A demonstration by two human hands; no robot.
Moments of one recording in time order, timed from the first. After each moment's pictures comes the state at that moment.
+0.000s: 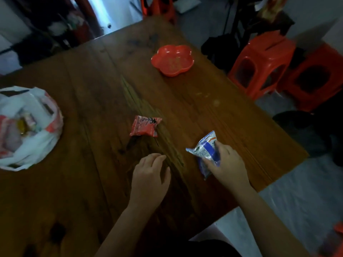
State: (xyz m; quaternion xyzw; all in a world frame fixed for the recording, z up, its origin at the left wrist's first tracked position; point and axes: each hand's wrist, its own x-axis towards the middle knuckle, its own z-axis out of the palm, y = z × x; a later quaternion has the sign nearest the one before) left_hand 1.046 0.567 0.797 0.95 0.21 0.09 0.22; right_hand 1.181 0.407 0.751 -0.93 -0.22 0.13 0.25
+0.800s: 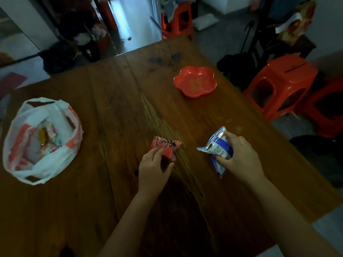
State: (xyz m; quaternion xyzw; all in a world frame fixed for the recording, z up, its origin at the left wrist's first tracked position) left_hand 1.098 0.656 0.752 0.92 0.30 0.12 0.23; right_hand 1.257 0.475 0.783 -0.92 -0.28 0.09 0.24
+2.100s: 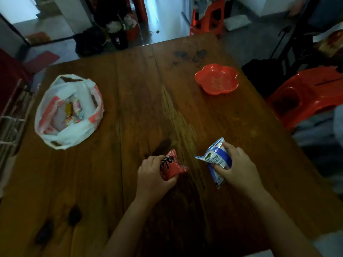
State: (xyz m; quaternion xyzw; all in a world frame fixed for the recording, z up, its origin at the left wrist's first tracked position) left_hand 1.046 0.626 0.758 0.89 0.36 0.15 0.22; right_hand 1.230 0.475 0.773 -0.90 -0.34 0.14 0.24
